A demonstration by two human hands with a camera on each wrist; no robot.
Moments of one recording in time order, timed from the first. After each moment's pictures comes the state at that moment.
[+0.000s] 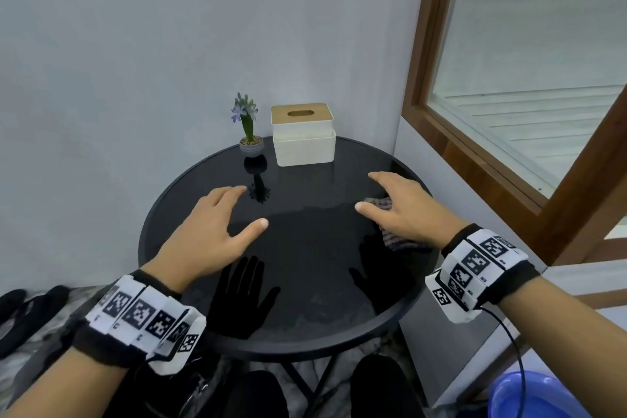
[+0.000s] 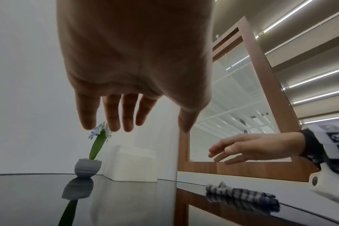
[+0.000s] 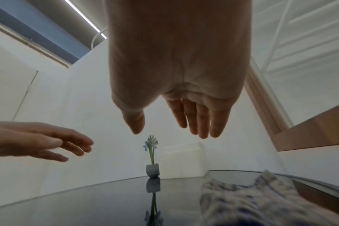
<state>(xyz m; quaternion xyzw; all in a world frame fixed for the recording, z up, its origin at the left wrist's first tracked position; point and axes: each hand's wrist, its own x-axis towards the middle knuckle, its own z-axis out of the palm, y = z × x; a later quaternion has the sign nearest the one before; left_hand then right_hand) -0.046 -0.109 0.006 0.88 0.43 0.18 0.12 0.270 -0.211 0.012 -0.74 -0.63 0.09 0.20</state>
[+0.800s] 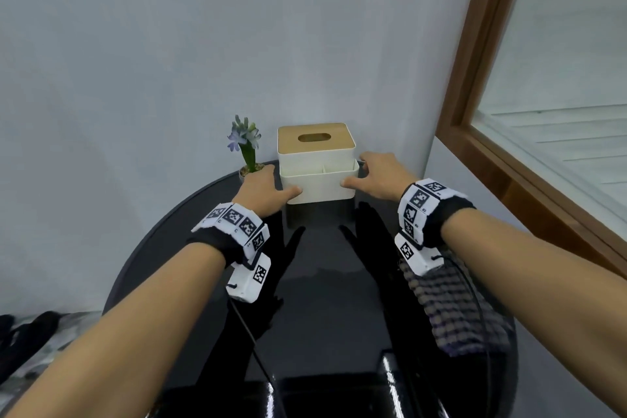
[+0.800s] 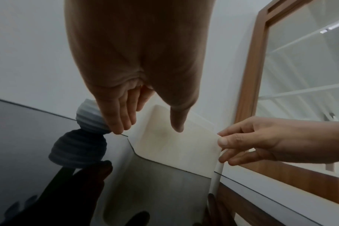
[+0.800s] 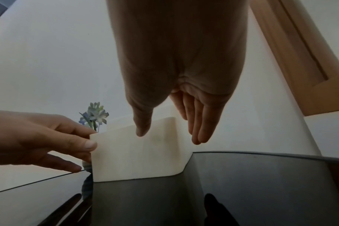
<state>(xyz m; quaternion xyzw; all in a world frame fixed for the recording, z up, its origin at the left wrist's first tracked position) 0.094 0.111 -0.012 0.82 0.50 0.17 0.22 0.320 0.019 0.011 -0.78 -0.58 0.15 0.20</state>
